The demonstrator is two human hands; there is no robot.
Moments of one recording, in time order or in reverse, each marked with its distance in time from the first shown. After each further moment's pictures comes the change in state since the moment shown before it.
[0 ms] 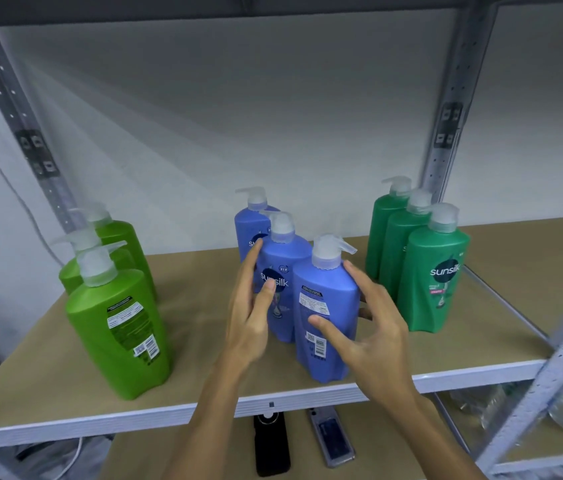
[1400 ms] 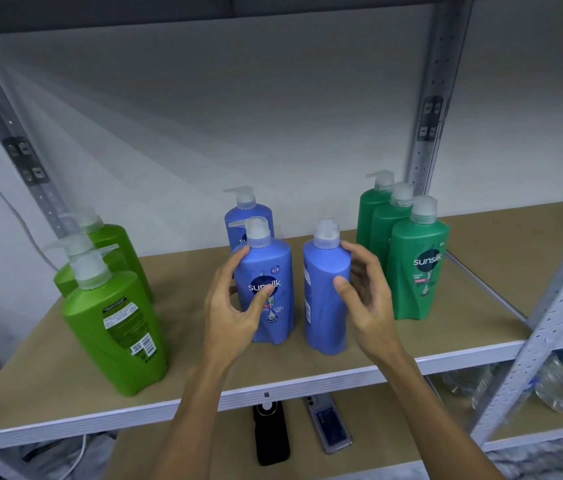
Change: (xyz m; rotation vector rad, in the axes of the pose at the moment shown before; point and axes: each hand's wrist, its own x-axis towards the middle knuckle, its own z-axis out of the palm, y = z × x) left_hand -0.008 0.006 -0.012 0.216 0.136 0.068; right_hand 0.028 0.019 -0.006 0.336 -0.026 0.116
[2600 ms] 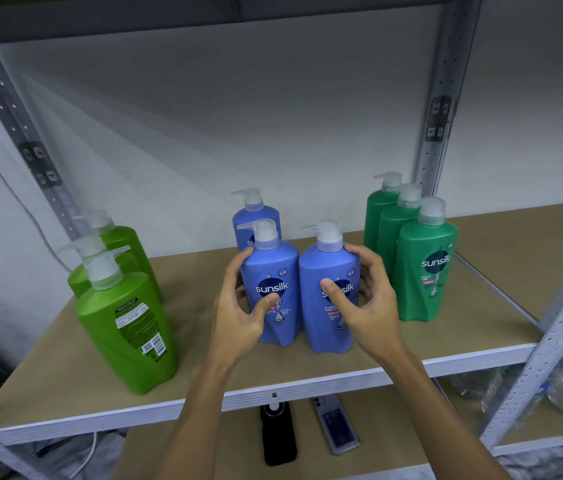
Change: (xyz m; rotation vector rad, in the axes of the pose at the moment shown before) left_hand 0.002 0.000 -0.006 -0.111 -0.107 -0.070; right_hand 0.003 0.008 0.005 -0.056 0.032 0.012
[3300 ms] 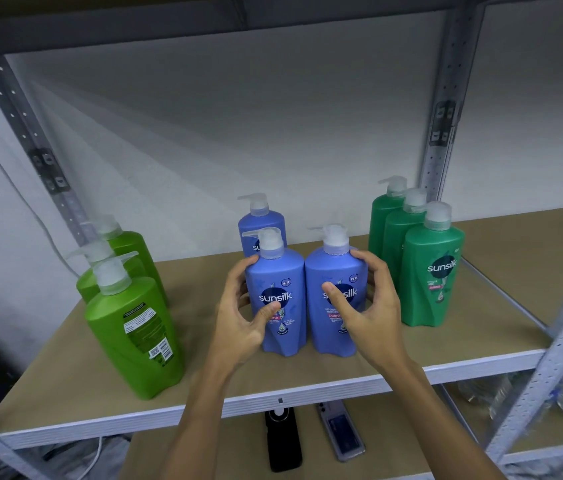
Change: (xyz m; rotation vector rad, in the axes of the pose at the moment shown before) left_hand 0.001 -0.002 -0.013 0.034 -0.045 0.026; right_hand -0.001 0.007 0.007 -0.065 0.083 0.000
